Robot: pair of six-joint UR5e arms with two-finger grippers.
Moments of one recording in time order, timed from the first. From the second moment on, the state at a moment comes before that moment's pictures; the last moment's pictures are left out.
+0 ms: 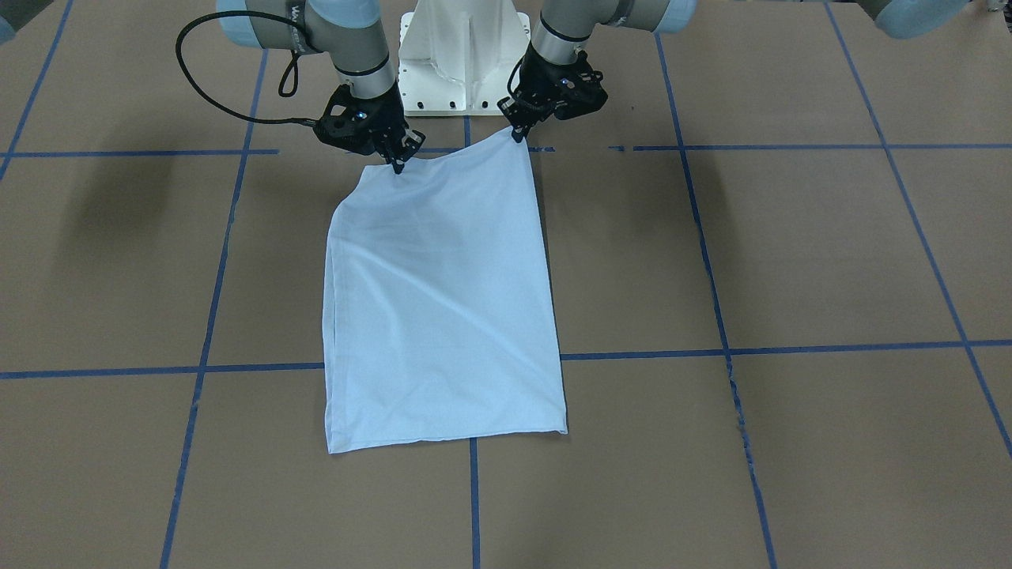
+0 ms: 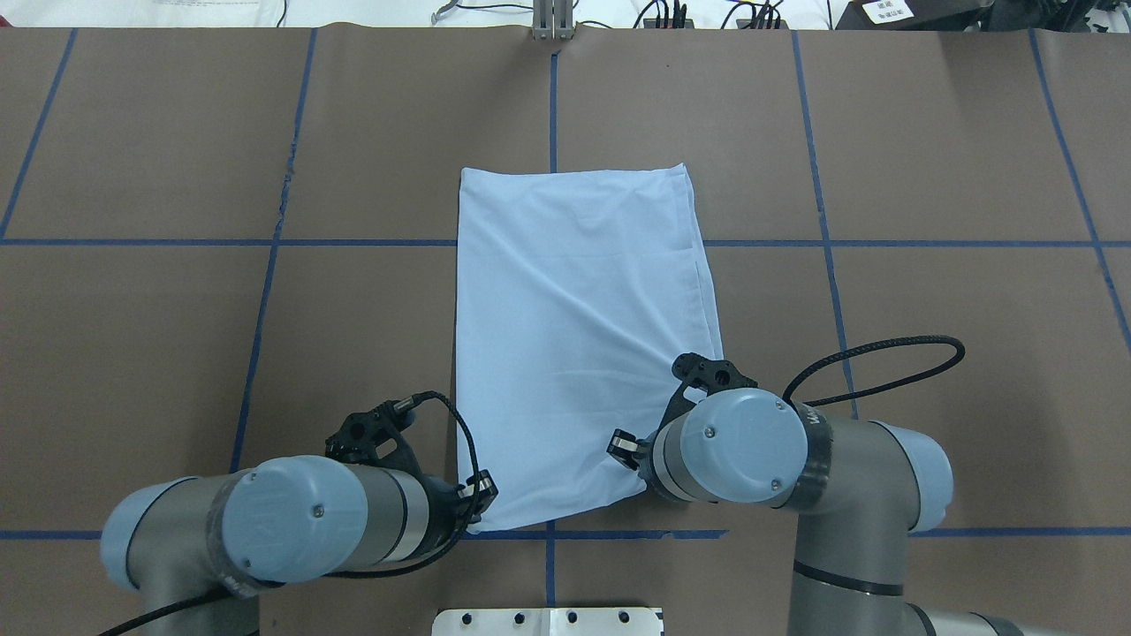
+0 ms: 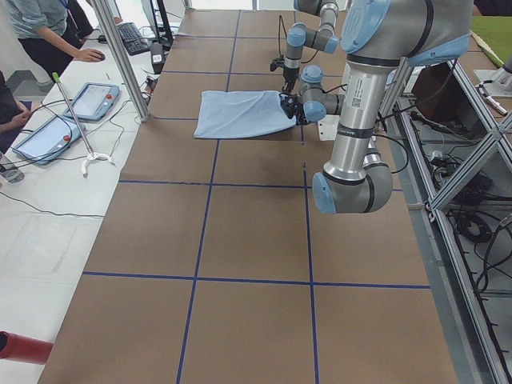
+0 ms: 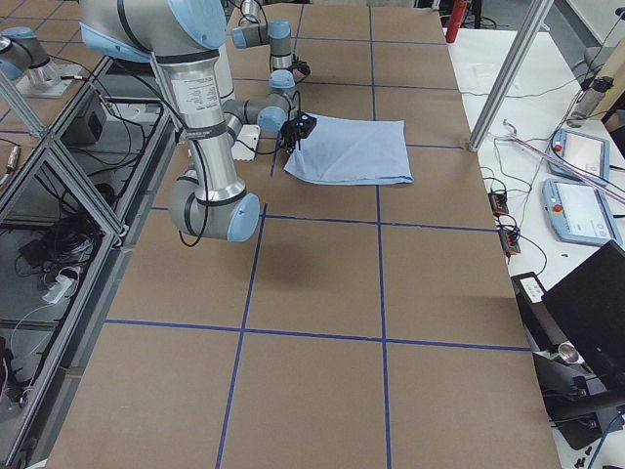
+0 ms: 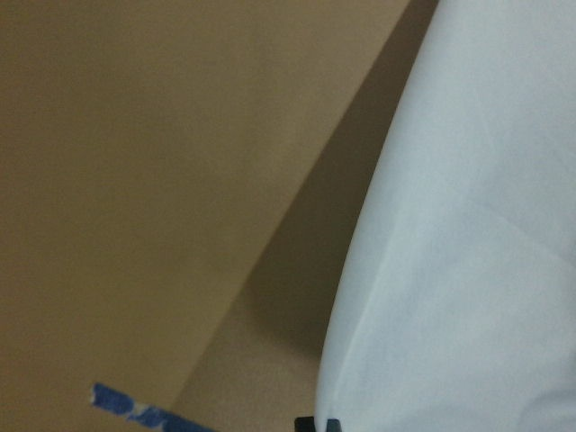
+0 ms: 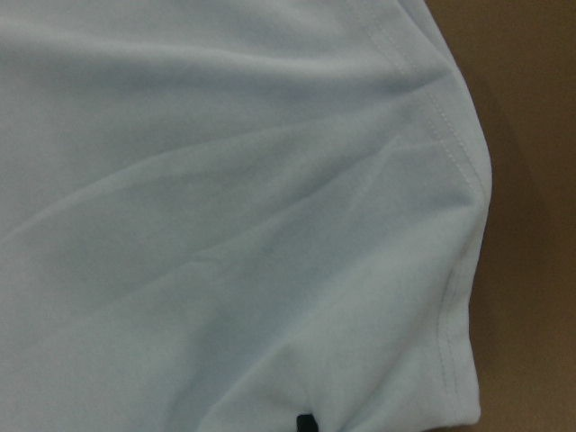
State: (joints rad) left arm -0.17 -1.95 -2.04 -1.78 -1.66 -1.98; right arm 0.26 -1.18 1.99 -1.51 1.72 1.83
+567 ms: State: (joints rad) left arm -0.07 -1.92 -2.24 -1.59 -1.66 -1.99; right arm 0.17 -1.21 2.11 -1.50 1.77 1.83
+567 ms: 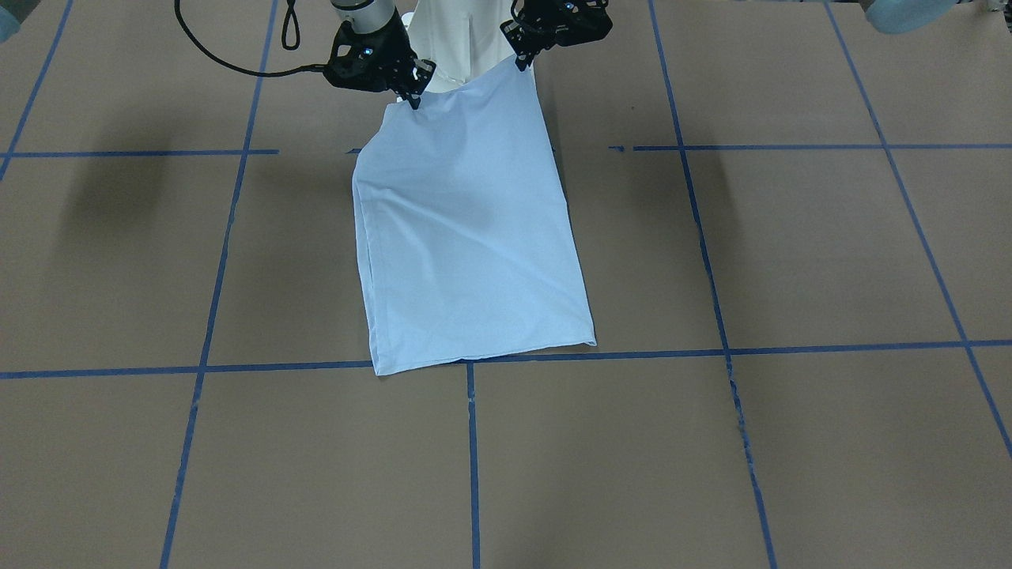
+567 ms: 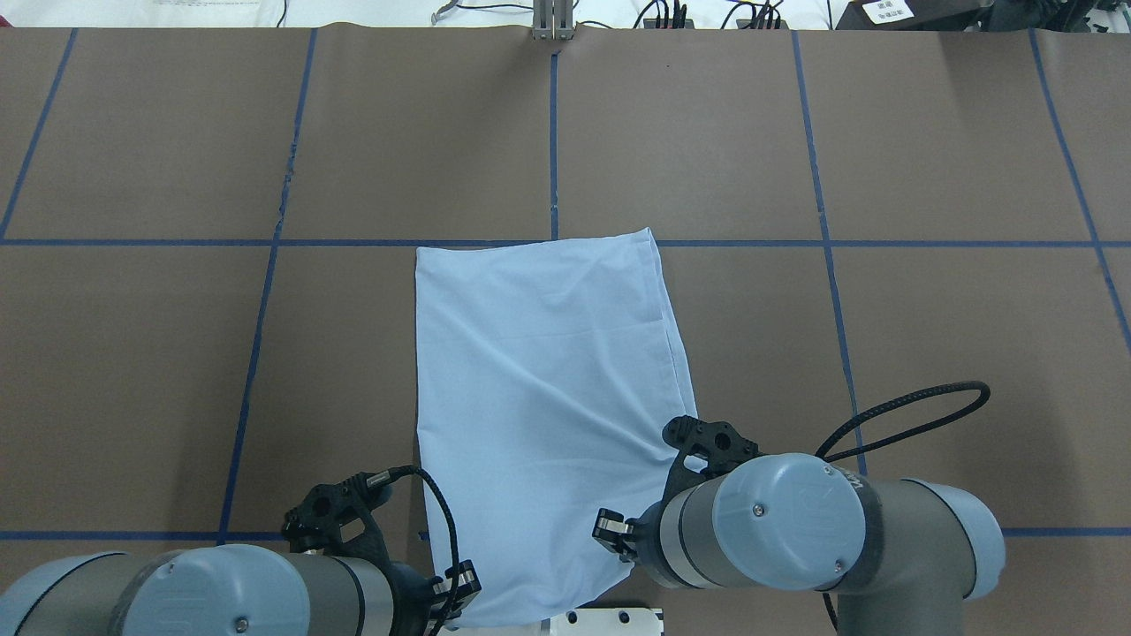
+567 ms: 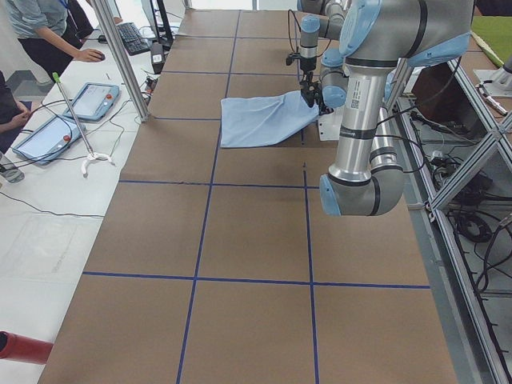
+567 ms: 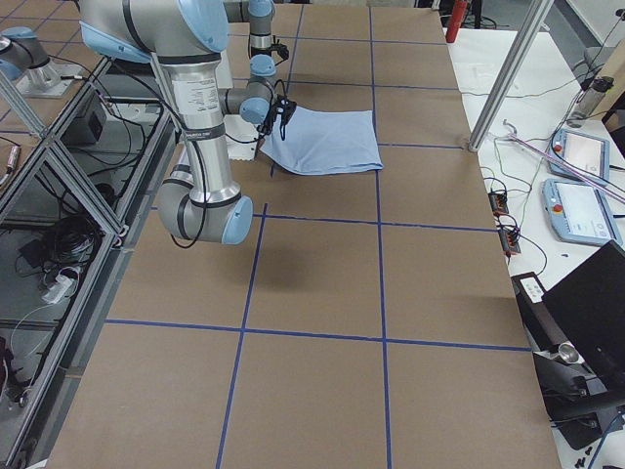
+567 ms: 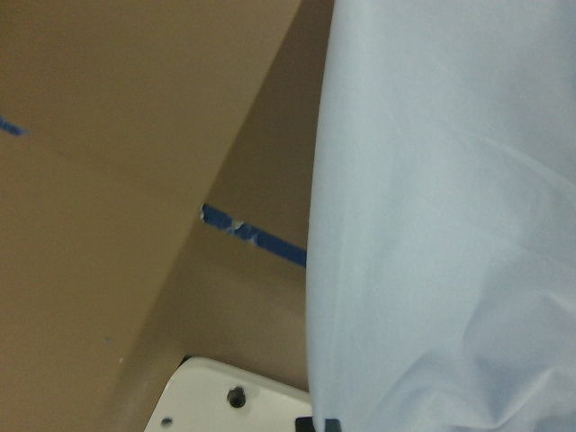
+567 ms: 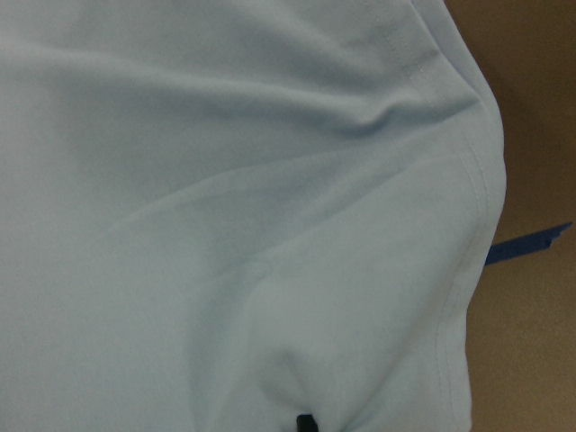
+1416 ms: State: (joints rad) left arm -0.34 -2.03 -2.08 -1.61 -1.71 -1.89; right arm 0.42 -1.06 1.91 -1.48 1.78 1.73
